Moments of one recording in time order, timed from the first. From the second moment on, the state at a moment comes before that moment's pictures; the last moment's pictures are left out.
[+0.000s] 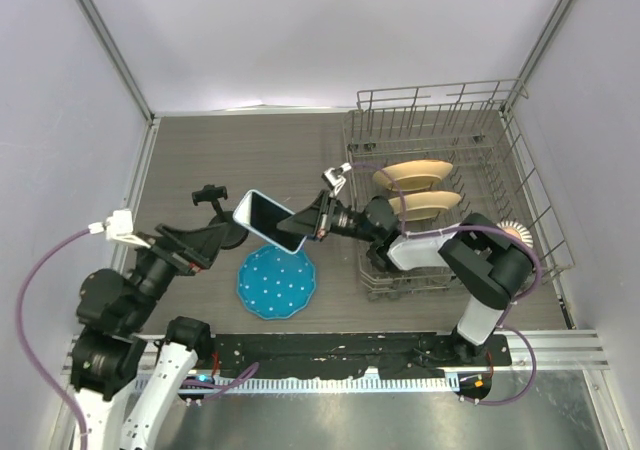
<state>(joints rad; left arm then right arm) -0.26 0.26 0.84 -0.58 0.16 -0.86 0.86 1.72 0.72 1.33 -0.51 1.41</state>
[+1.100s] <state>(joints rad) -0.28 0.69 0.82 -0.45 1.02 -0.53 0.85 1.38 1.14 -0.41 -0.89 0.12</state>
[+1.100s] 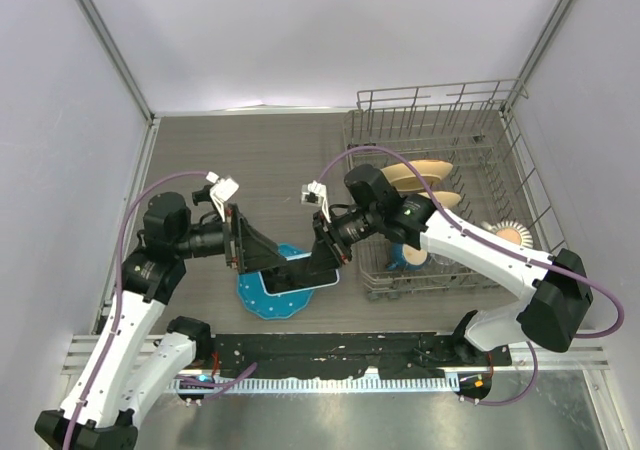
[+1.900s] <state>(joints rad) -0.35 0.72 0.78 -0.34 1.05 -0.48 0.82 1.36 1.14 -0.15 -0.98 0.29</state>
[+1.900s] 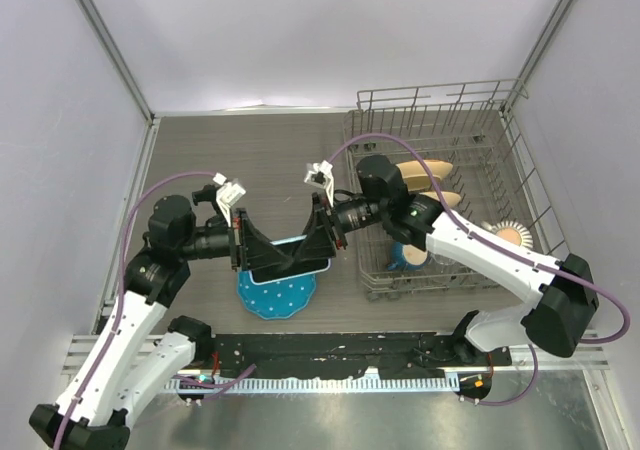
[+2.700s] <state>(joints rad) -0.35 0.39 0.54 -0.02 0.23 -1.07 0.97 1.46 0.70 1.14 -0.15 1.13</state>
